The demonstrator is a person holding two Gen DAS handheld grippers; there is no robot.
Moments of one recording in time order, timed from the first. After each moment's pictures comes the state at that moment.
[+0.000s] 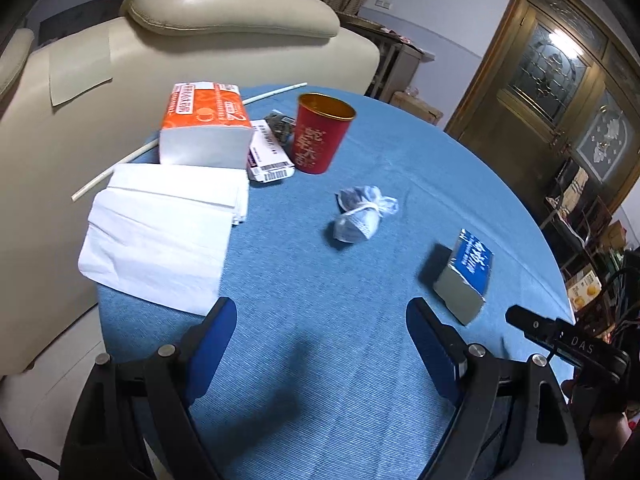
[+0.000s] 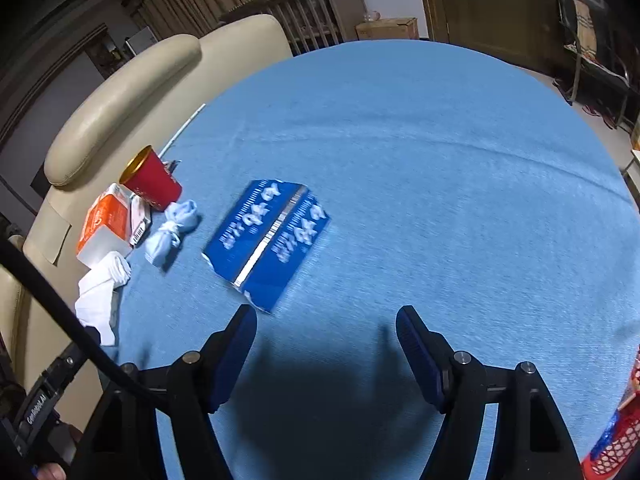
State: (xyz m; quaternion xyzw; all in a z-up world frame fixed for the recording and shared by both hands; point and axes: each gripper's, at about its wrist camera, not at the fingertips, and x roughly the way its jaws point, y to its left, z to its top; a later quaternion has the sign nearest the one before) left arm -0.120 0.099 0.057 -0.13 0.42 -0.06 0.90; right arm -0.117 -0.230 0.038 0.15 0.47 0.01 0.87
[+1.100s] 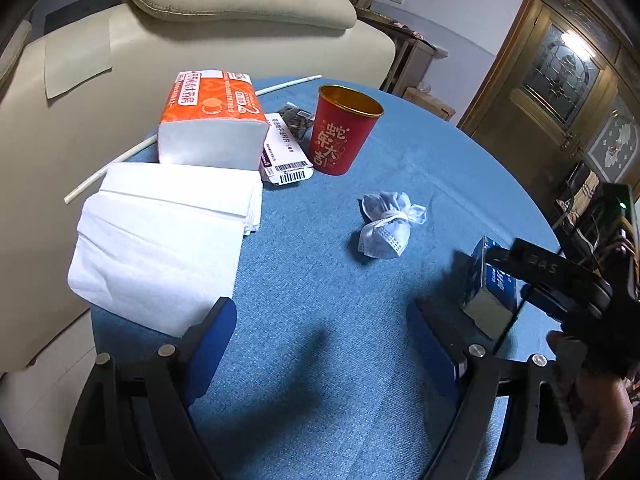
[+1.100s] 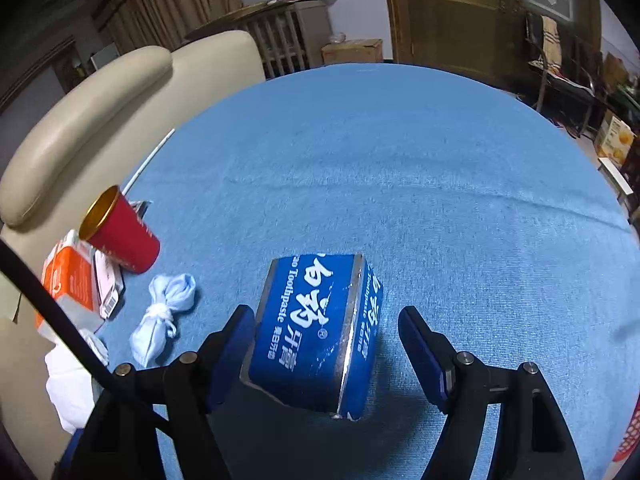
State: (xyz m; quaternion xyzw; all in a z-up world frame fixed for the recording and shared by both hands) left arm -0.091 0.107 0.042 -0.13 0.43 -0.05 0.89; right arm -0.043 -0.174 0.036 0.13 0.45 -0.10 0.88
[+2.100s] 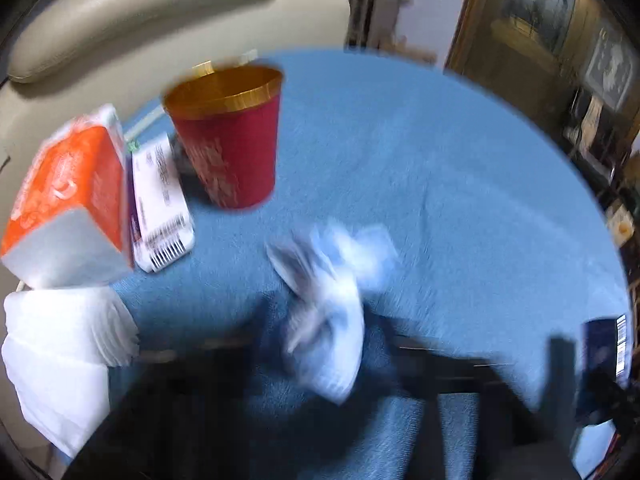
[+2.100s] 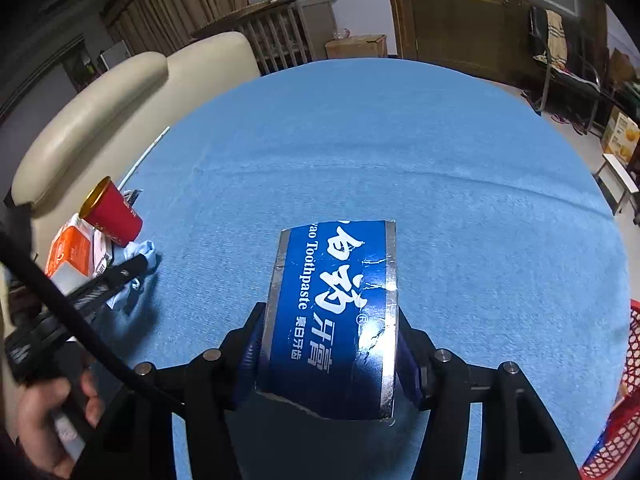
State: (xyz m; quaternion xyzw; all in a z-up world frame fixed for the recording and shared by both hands) left arm 0.025 0.020 0.014 0.00 0.48 -0.06 0.88; right arm -0.106 -0.253 0.035 0.14 0.45 -0.06 0.88
